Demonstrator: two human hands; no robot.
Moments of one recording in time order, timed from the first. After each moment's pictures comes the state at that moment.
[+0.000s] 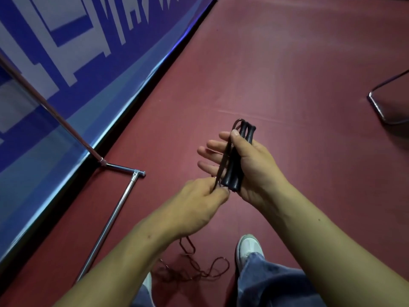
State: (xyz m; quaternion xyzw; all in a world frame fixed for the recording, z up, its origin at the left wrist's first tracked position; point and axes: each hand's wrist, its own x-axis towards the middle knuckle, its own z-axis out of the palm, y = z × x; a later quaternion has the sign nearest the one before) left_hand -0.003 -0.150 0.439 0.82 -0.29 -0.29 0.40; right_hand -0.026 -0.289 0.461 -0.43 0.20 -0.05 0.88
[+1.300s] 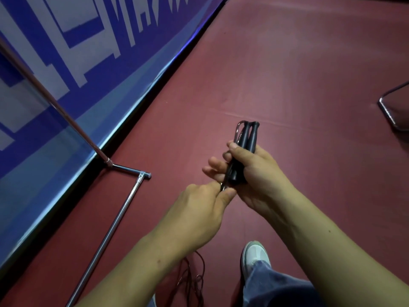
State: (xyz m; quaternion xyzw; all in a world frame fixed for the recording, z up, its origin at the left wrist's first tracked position) left_hand -0.005 -0.138 0.434 0.89 -0.29 -0.15 0.33; right_hand -0.013 -0.277 0.458 -0.42 0.20 -0.04 0.88
